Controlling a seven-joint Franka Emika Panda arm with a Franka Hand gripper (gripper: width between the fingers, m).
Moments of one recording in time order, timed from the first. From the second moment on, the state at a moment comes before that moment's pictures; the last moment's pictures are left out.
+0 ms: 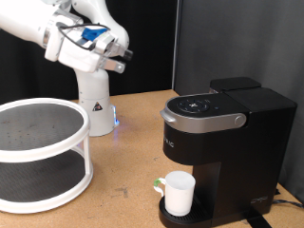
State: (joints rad) arm -0.09 -0.43 -0.31 -2.57 1.19 1.92 -1.31
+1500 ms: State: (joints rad) arm -0.06 -0.34 0.03 -2.23 0.72 1.97 -1.07
